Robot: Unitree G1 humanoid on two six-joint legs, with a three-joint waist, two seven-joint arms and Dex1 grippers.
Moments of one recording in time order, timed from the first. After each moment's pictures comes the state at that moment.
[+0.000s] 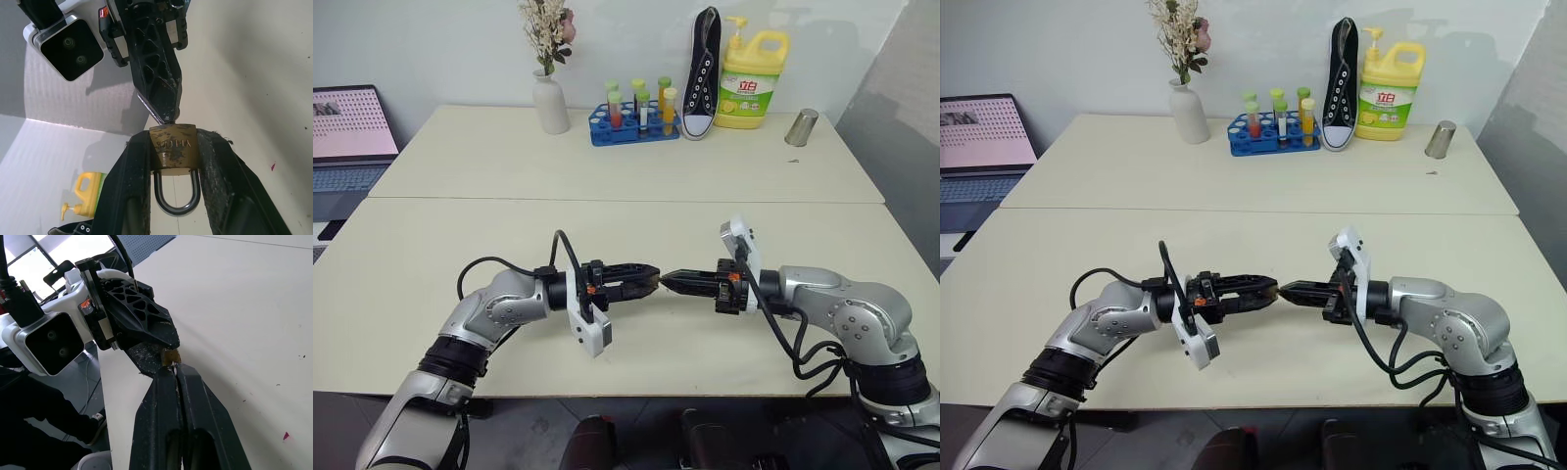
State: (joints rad) left arm -0.49 0.66 -0.27 0.25 0.37 -1.12 -0.53; right arm -0.46 -0.53 0.06 -0.37 0.91 1.08 0.68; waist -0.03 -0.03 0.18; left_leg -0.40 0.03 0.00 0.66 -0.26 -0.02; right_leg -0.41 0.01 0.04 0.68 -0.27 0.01
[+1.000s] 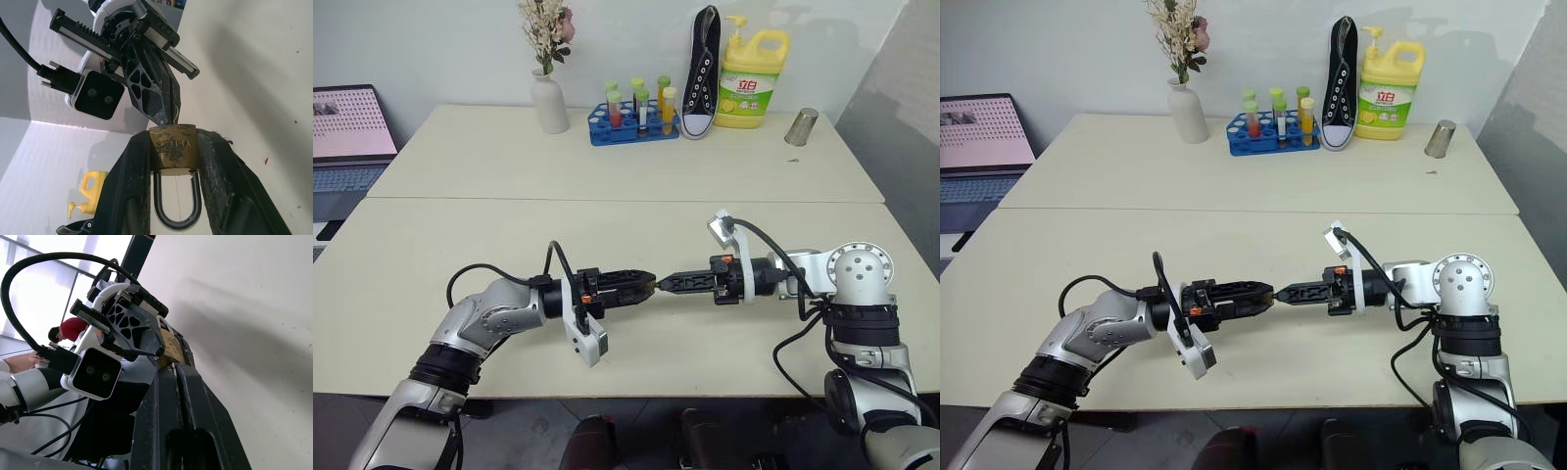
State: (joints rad) left arm -0.45 0.67 -0.25 0.22 0.46 -1.14 -0.45; right arm -0.69 -0.39 -0.14 0.03 1.25 1.61 0.41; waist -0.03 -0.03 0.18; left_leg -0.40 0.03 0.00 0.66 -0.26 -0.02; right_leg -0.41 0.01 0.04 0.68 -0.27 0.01
